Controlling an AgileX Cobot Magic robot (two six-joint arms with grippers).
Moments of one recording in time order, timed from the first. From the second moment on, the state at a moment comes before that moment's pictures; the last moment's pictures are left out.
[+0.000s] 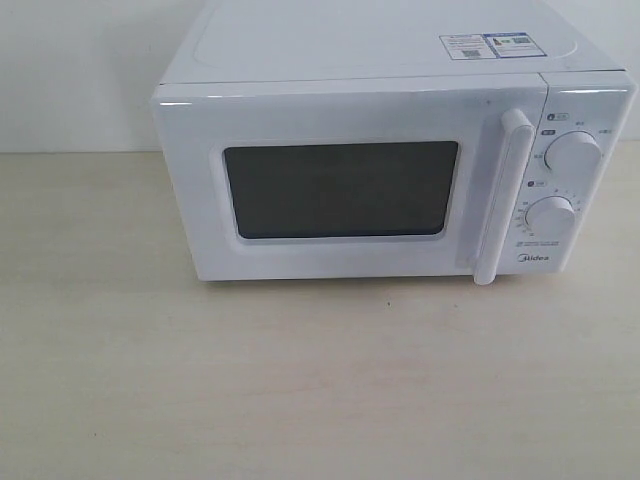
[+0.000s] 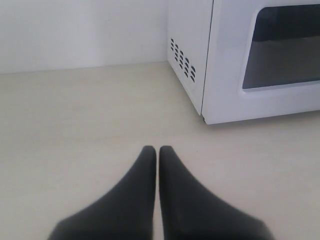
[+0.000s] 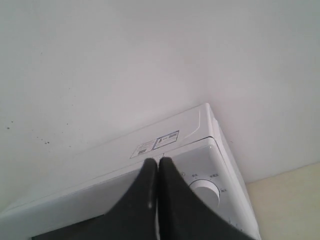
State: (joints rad) left arm -0.05 0.00 0.00 0.03 0.31 -0.01; right arm 0.16 0.10 -0.18 1.21 -0.14 -0.80
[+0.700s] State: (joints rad) left arm -0.05 0.00 0.00 0.03 0.31 -0.01; right arm 0.15 0.09 -0.15 1.01 0.01 -0.74
